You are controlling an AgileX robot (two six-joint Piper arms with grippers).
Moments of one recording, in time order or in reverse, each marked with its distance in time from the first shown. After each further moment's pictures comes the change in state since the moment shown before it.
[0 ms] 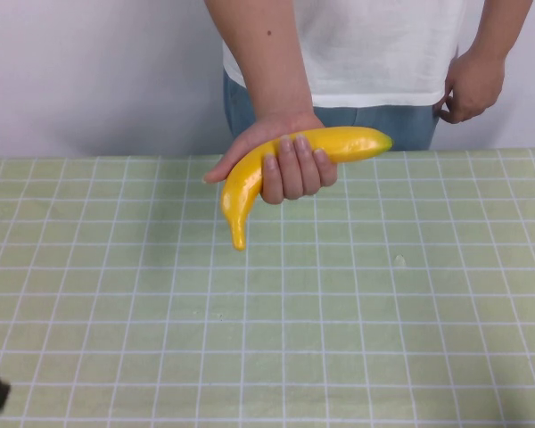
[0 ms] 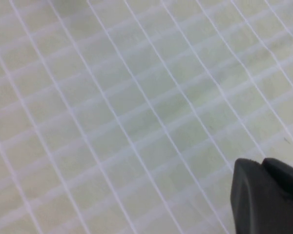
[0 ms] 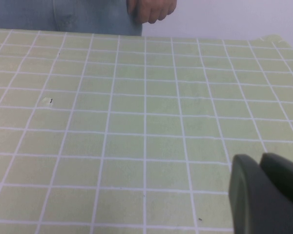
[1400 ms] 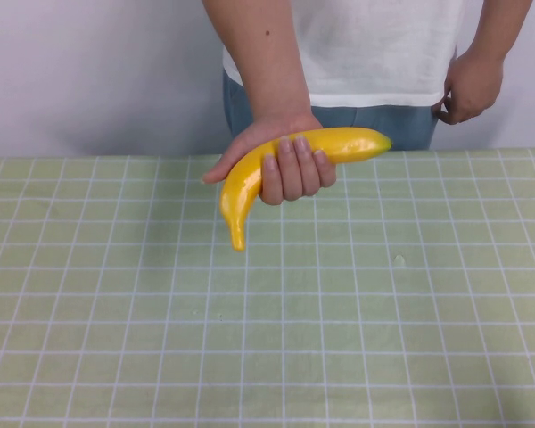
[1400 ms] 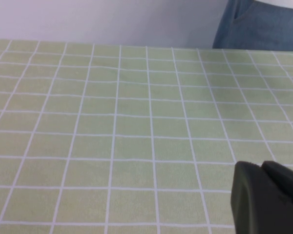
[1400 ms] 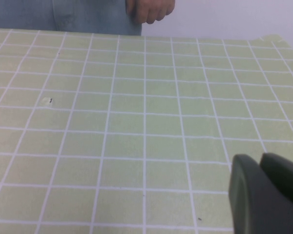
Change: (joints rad) right arm 0.000 0.000 0.000 0.001 0.000 0.000; left arm 0.414 -0.596 0.806 0.108 -0.774 -0.162
